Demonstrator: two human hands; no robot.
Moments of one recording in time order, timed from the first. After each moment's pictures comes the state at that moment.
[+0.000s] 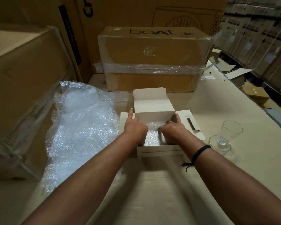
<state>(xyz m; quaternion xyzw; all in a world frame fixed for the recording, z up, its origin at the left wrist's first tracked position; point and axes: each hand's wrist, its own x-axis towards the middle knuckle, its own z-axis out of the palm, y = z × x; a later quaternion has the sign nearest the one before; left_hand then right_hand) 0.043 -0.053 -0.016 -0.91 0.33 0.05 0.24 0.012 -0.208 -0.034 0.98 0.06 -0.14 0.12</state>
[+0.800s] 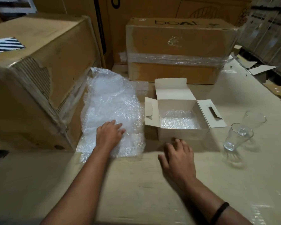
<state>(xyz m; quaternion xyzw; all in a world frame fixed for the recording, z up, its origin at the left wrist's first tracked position) 0.008 0.139 -0.085 -0.99 0.06 0.00 -0.12 -0.135 -0.098 -0.103 0.98 -0.06 0.14 -0.08</state>
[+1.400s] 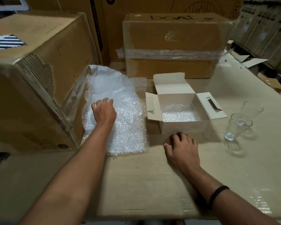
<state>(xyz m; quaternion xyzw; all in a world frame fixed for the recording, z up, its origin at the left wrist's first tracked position) 0.071 0.146 -0.062 -0.98 0.03 -0.18 -0.10 -0.128 -0.094 -0.112 0.98 -0.13 0.14 -0.04</state>
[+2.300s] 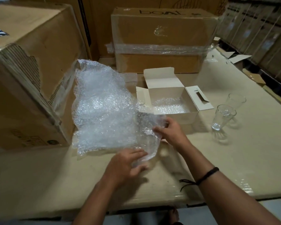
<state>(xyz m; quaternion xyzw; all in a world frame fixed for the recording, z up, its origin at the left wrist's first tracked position) -0.134 0.127 -0.090 -0.86 0.37 -0.04 -0.35 -0.113 -0.090 -0.051 0.75 -0.15 0.02 -0.65</state>
